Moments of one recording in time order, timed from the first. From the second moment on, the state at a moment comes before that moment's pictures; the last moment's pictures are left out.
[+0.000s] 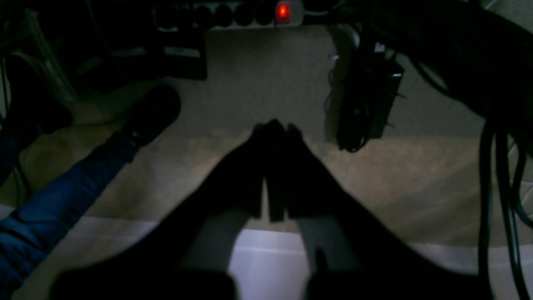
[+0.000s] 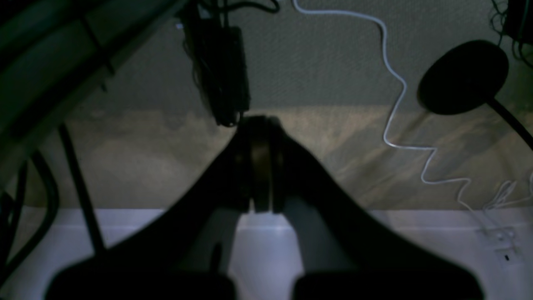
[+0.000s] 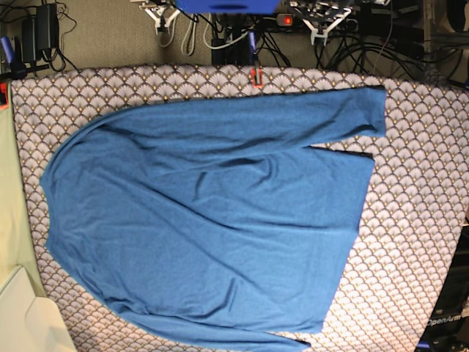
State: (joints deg) left arm -0.4 -4.3 4.1 1.5 -2.4 -0.9 -0.6; right arm -2.2 -0.9 3.0 1.6 -0.2 -0.1 -2.6
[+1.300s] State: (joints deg) left arm 0.3 -5.3 4.1 1.6 -2.4 -0.9 -0.9; right arm -5.8 0.4 2.7 8.6 -0.2 0.0 -2.6
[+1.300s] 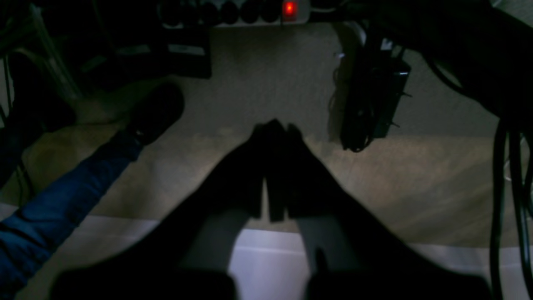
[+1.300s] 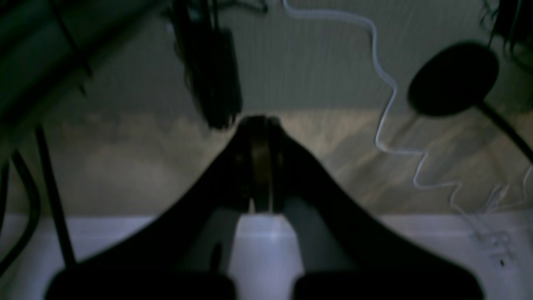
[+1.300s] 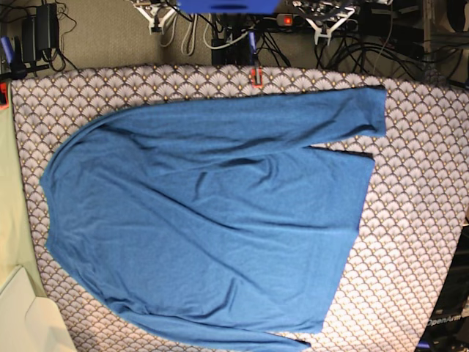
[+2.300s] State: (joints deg) left arm 41.3 -11.4 3.5 67.1 -2.6 -0.6 0.8; right arm -45.1 4.5 -2.4 71.6 -0.3 0.1 -3.6
